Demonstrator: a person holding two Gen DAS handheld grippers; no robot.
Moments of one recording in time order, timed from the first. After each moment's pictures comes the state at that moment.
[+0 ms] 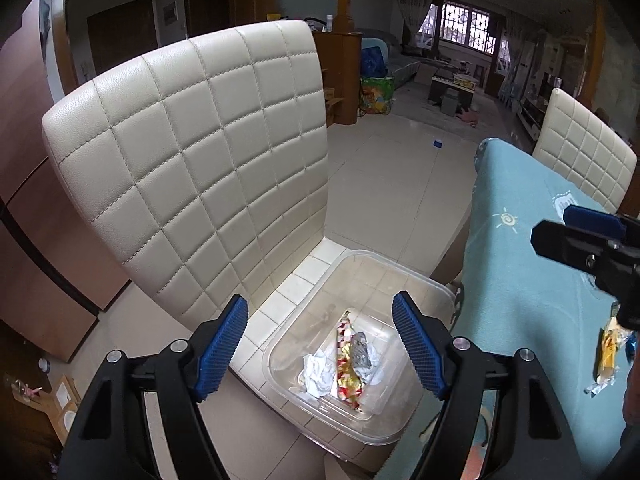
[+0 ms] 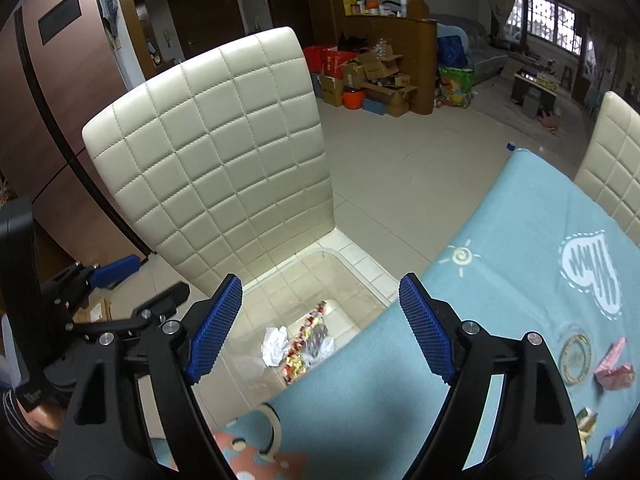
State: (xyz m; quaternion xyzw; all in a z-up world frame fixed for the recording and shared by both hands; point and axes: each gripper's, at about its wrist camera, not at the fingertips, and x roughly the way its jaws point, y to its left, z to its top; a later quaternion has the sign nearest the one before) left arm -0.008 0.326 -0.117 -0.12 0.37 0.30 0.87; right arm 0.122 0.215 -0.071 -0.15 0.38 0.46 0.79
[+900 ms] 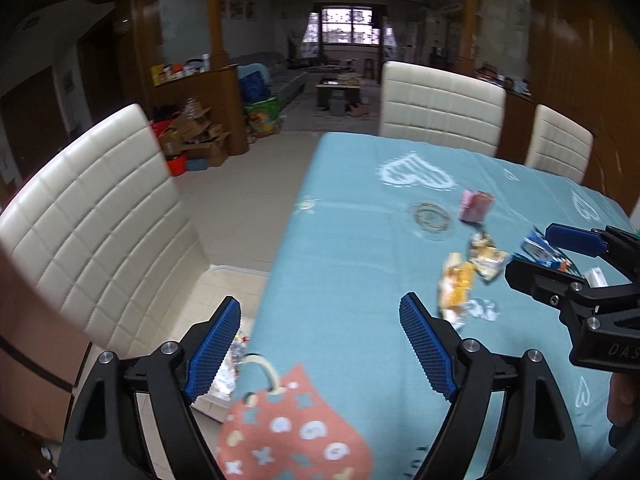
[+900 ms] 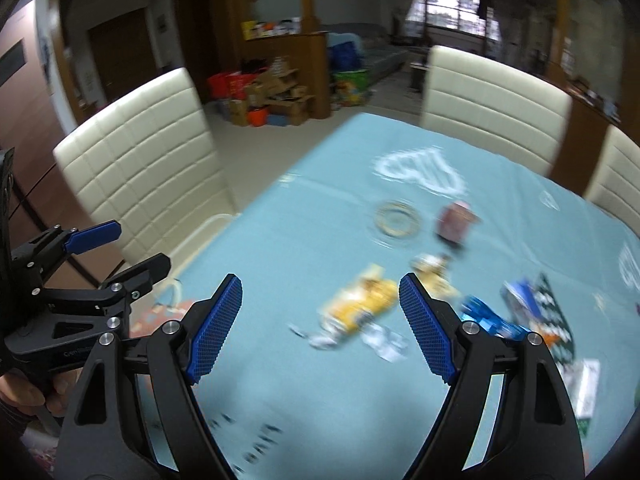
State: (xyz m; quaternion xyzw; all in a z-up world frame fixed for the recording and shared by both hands) left arm 0.011 0.131 -0.070 -0.03 0.36 0.13 0.92; right arm 0.084 -0.031 -0.048 -0.09 0.37 0.31 0.87
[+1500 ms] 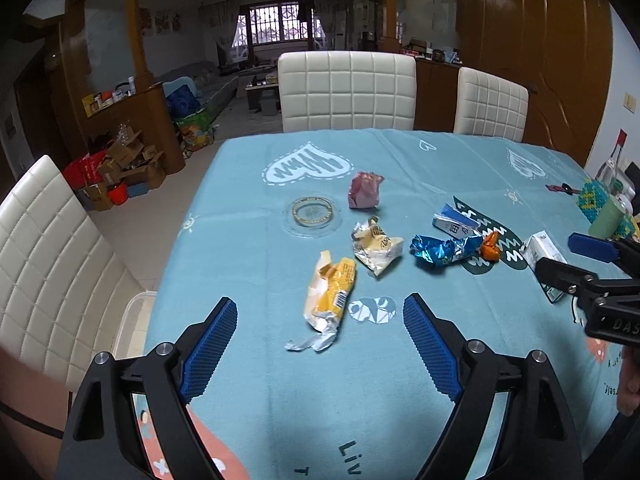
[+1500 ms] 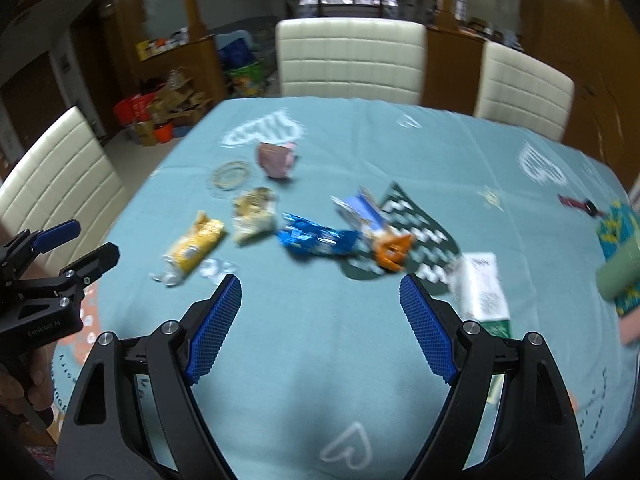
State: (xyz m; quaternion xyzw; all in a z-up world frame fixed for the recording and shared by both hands) left arm 0.052 0.023 -0.080 0.02 0.38 0.03 0.93; right arm 0.091 -0.190 -0.068 -0.03 0.41 0.15 0.90
